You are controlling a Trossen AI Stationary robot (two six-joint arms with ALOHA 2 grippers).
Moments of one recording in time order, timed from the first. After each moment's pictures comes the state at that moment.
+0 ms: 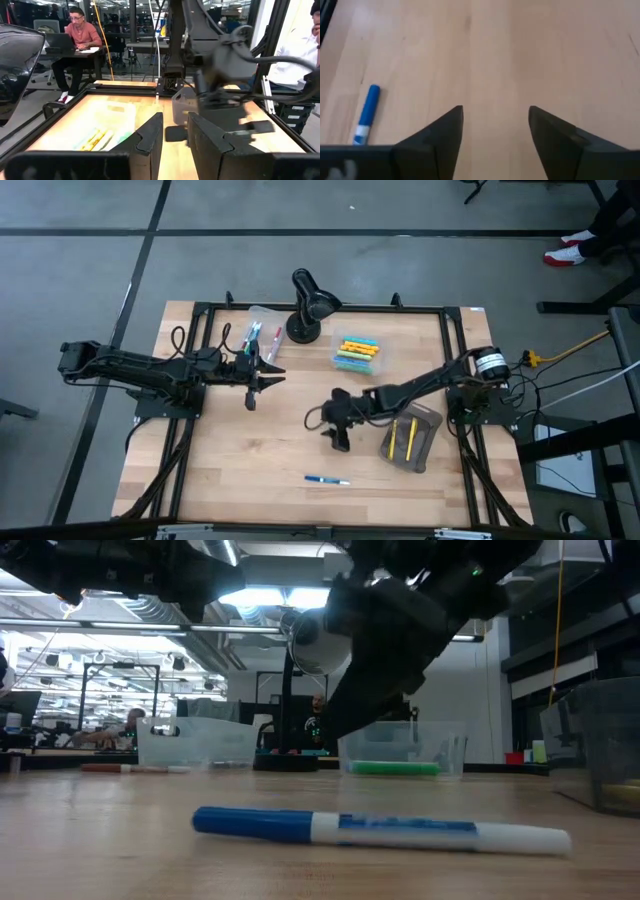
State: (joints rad) left arm 0.03 0.87 0.34 0.52 -0.03 -0.03; right arm 0.19 1.81 1.04 0.01 0.02 0.25
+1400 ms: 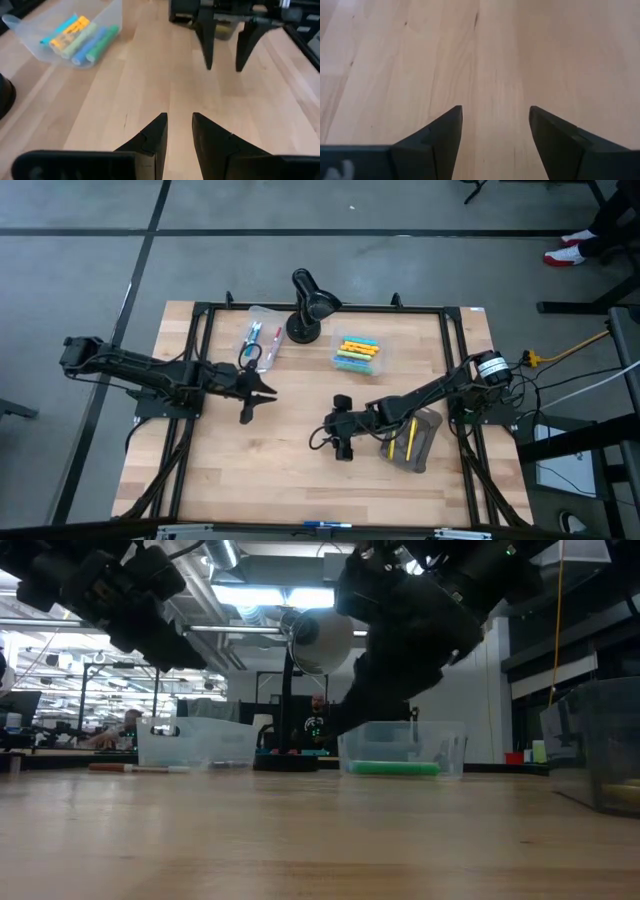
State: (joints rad) left arm -0.06 0.87 0.34 0.05 -0.06 -0.14; right arm 0.30 1.80 1.04 0.00 0.19 0.19
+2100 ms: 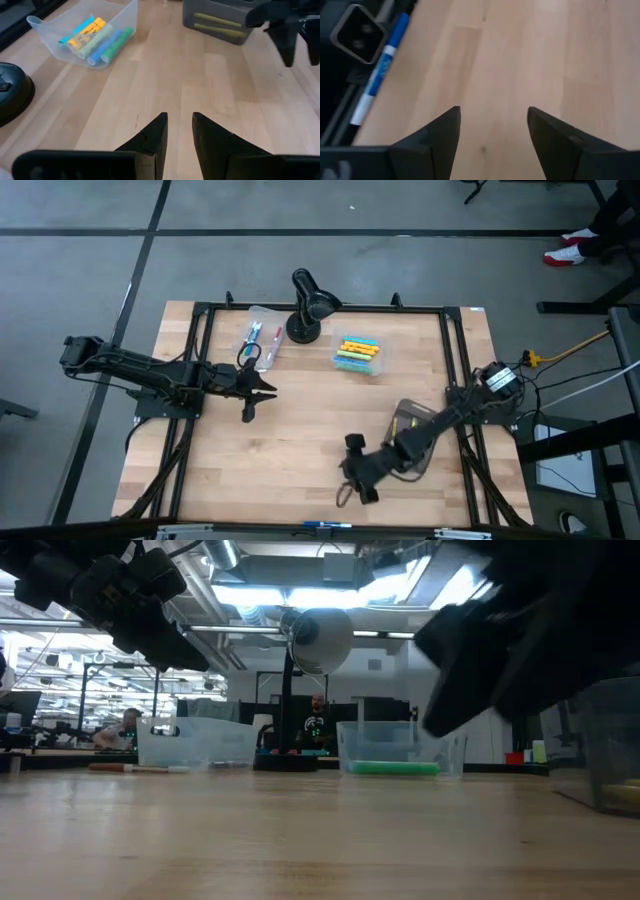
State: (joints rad) left arm -0.07 0.87 0.34 0.06 -0.14 -0.17; right arm 0.58 1.80 1.04 -0.03 0.21 0.29
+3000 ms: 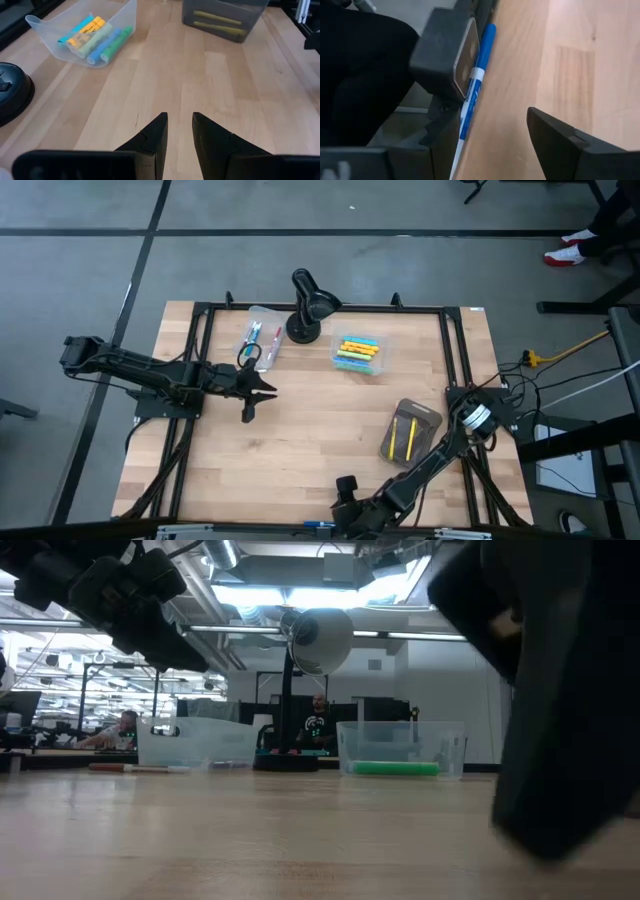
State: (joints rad) left arm -0.07 0.87 0.34 0.05 -0.14 -0.16; right arm 0.78 2.15 1.49 -0.21 0.34 0.40
